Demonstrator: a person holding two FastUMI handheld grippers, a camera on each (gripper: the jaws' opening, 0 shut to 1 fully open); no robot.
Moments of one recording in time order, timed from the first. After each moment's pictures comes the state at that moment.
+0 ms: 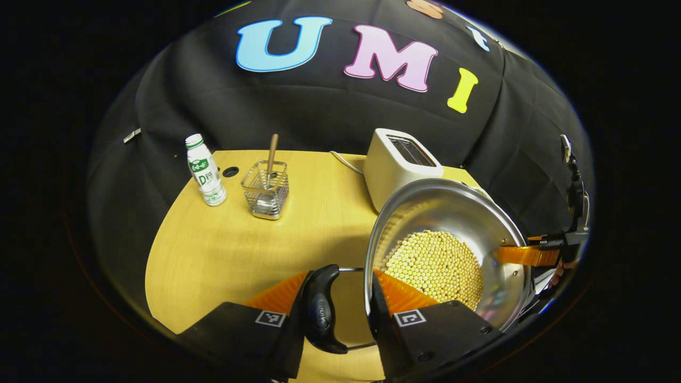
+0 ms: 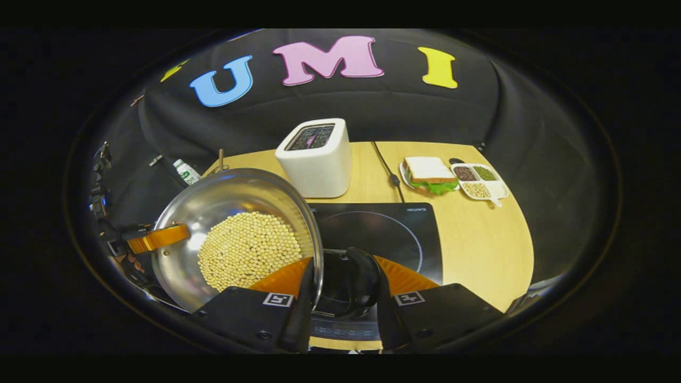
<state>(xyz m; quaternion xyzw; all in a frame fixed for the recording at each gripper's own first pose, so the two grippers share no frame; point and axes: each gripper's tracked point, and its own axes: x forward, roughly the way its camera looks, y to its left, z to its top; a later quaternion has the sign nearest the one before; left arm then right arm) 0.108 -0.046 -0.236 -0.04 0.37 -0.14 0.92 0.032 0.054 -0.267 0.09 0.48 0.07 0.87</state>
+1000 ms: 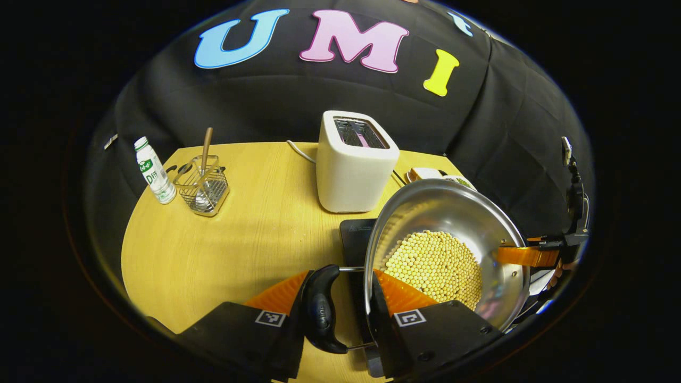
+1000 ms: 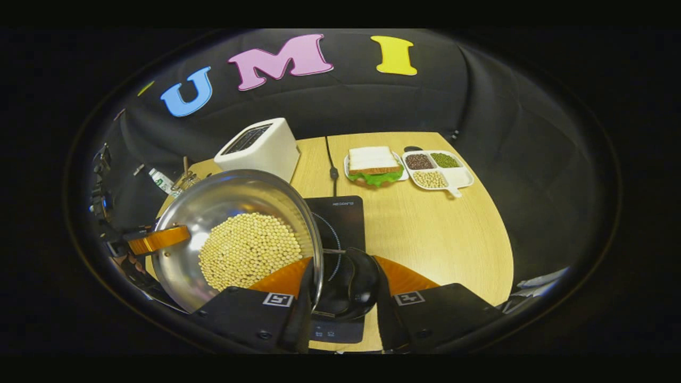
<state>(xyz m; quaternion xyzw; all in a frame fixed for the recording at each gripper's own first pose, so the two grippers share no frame) 0.121 -0.169 -0.264 -0.04 0.39 -0.17 0.90 0.036 -0.058 -0.303 0.10 0.49 0.04 0.86</state>
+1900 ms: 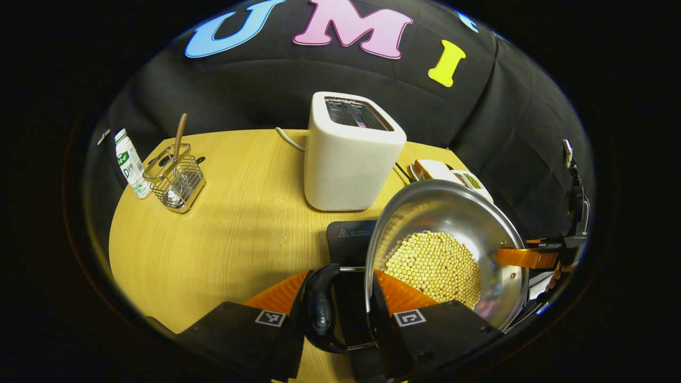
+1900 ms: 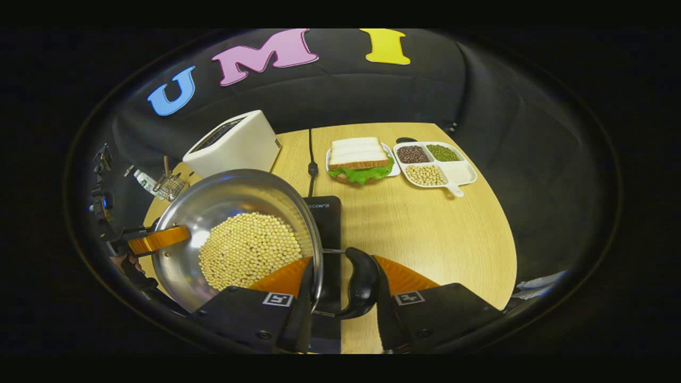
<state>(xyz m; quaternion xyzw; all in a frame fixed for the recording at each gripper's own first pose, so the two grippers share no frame) 0.152 -0.199 -0.305 -0.05 0.41 -0.18 0.89 0.061 -0.081 -0.349 0.10 0.51 0.03 0.86</state>
